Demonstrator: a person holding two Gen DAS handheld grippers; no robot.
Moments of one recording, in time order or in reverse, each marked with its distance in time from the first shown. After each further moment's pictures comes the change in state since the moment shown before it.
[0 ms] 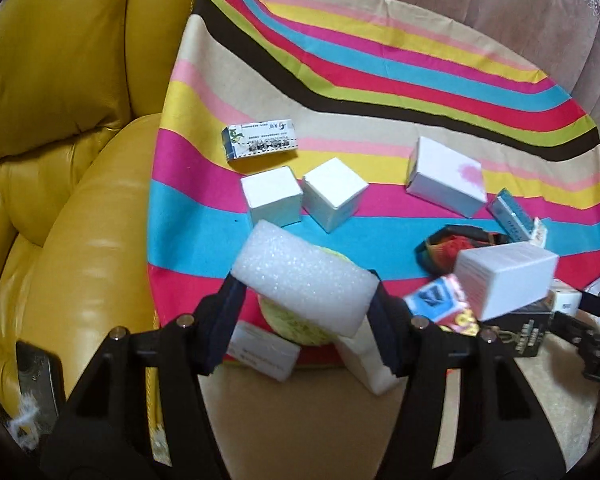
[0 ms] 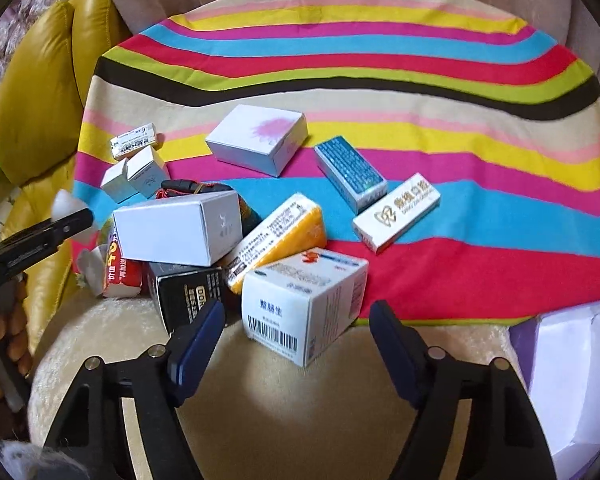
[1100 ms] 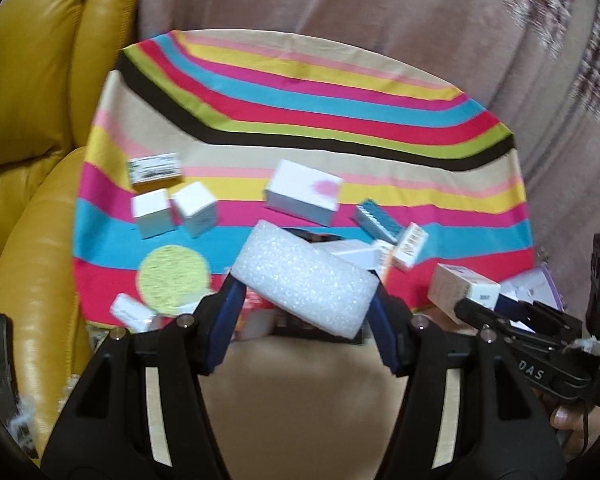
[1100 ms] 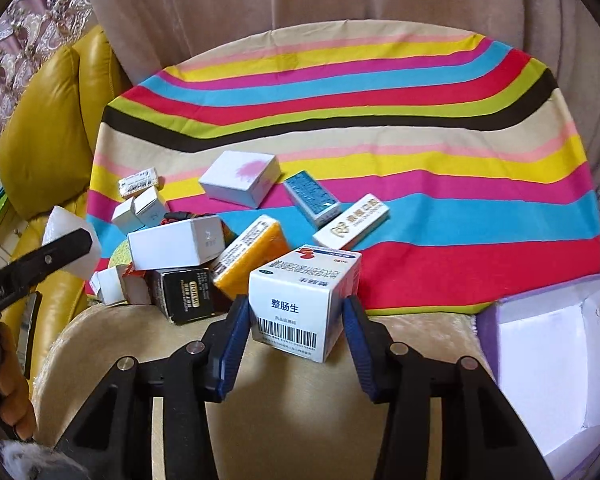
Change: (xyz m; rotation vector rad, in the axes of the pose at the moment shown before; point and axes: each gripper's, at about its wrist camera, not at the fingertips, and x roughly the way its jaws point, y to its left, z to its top) left arm -0.062 -0.104 -0.017 0.031 -0.102 -0.213; right arm -0.057 -0.035 -0.028 0.086 -0.173 0.008
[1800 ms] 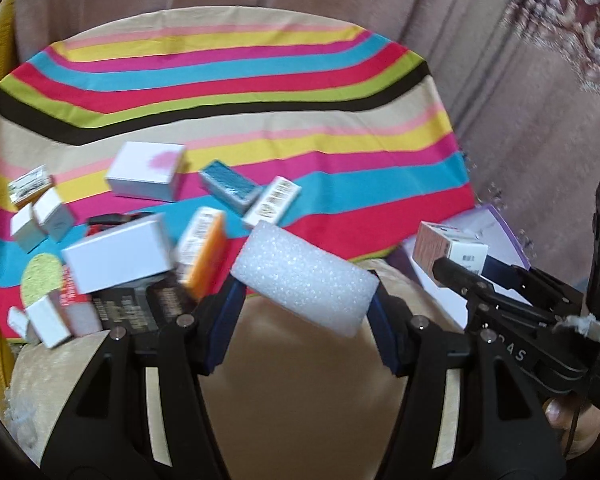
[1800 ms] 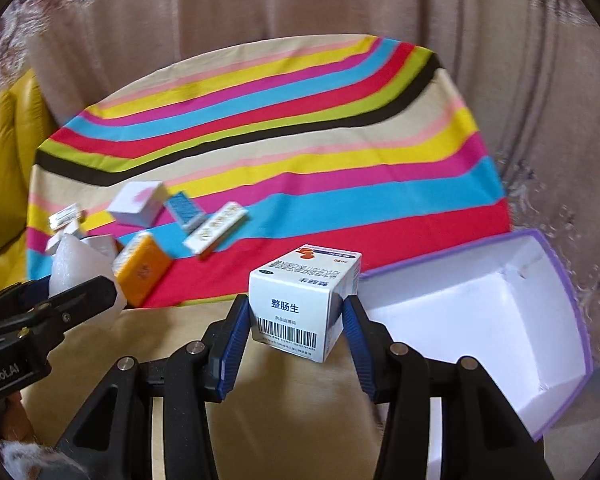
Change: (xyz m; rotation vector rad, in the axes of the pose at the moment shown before) left arm 0.042 -0.133 -0.019 0.187 0.130 -0.182; right arm -0.047 -0.089 -0.028 0.151 -0.065 -0.247
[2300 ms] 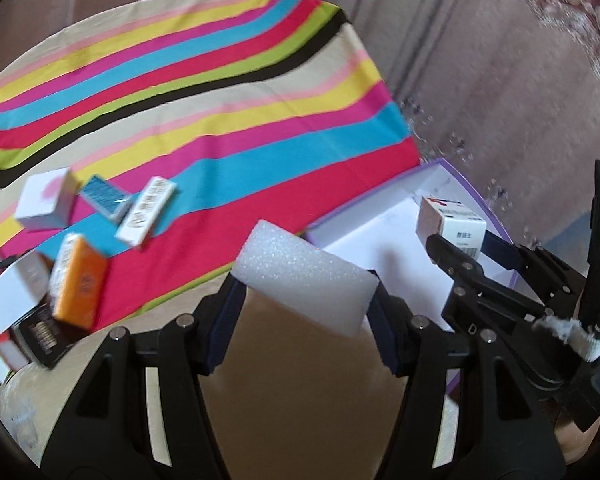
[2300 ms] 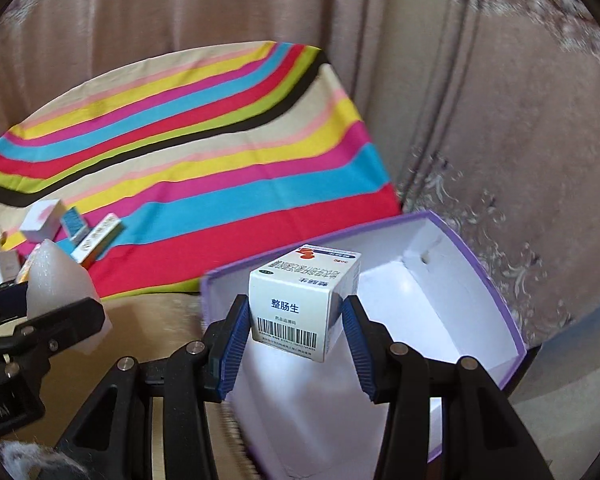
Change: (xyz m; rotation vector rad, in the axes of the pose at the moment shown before) left arm 0.052 -0.102 0.006 0.171 0.107 -0.093; right arm -0.010 -0.081 -0.016 0.101 -0.034 -0.248
